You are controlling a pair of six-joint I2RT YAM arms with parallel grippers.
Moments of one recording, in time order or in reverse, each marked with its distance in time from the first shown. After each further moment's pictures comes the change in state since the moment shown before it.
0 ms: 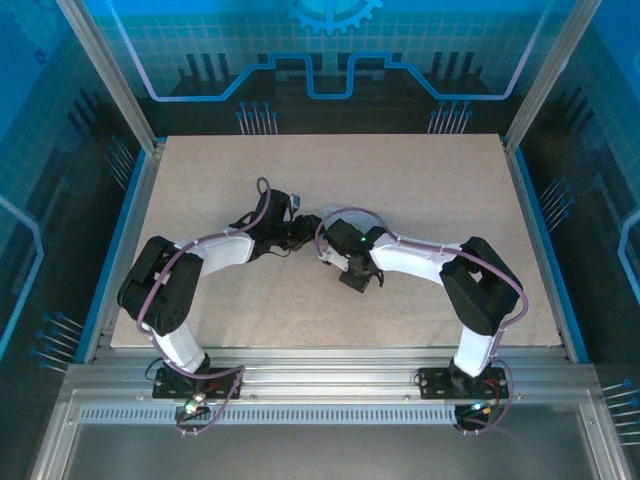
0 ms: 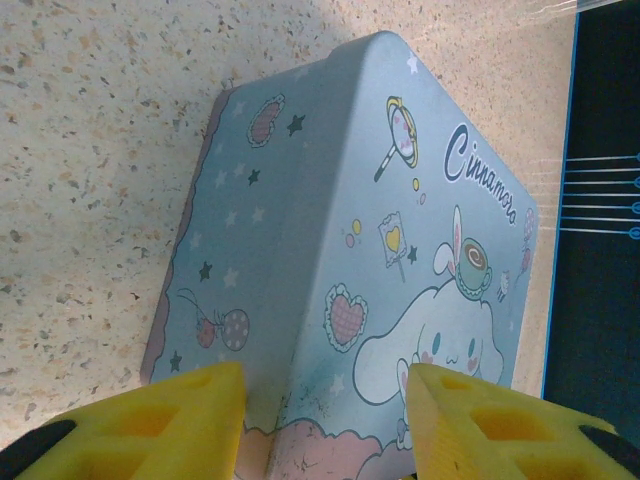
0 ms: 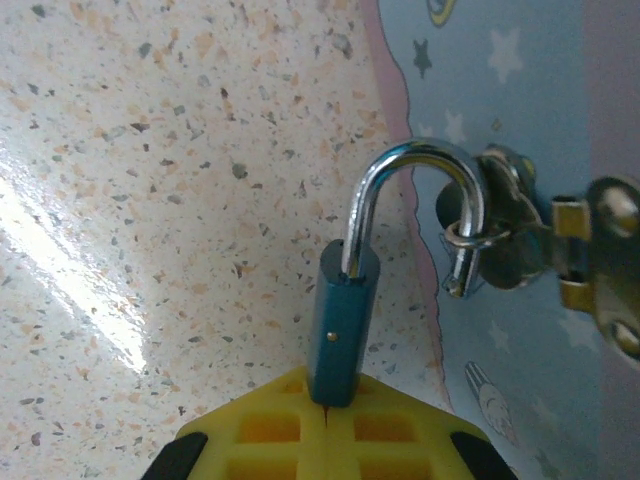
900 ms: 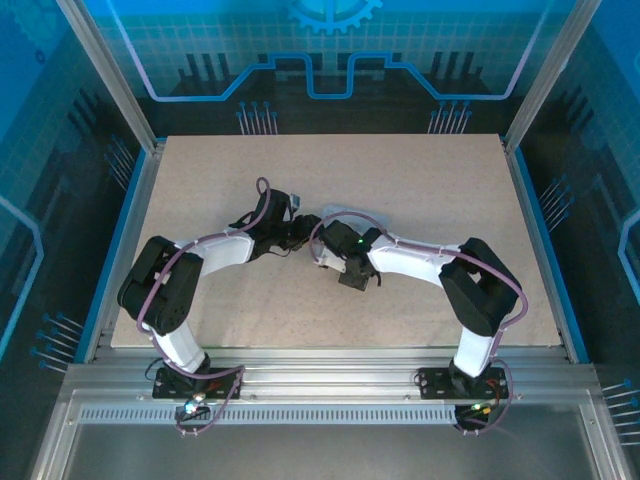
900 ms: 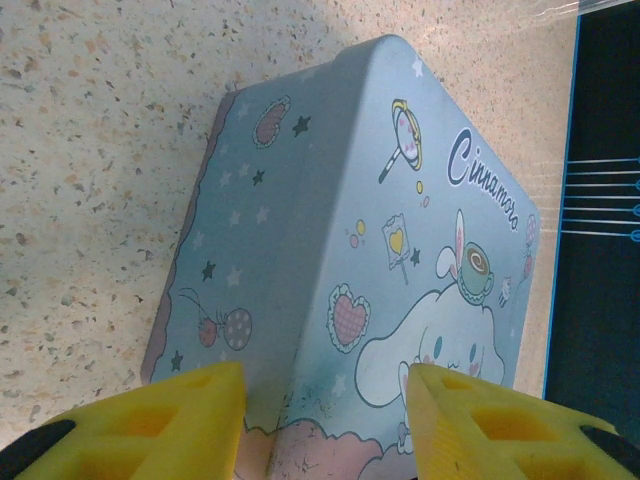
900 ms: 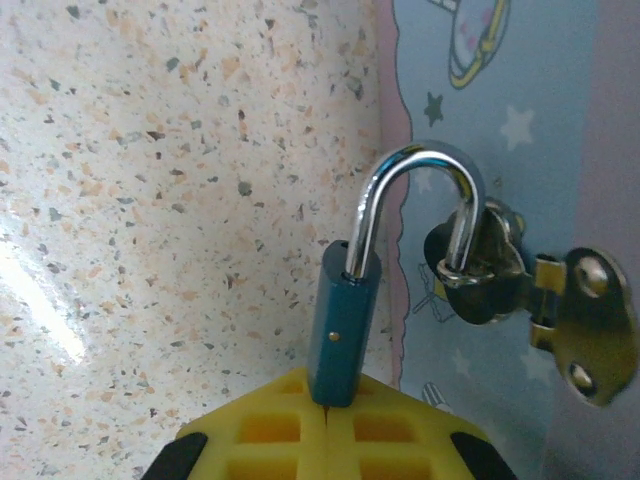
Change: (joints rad) left arm 0.002 0.002 0.000 0.001 -0.003 0.000; right arm 0.024 0.003 0.013 0.017 0.056 -0.138
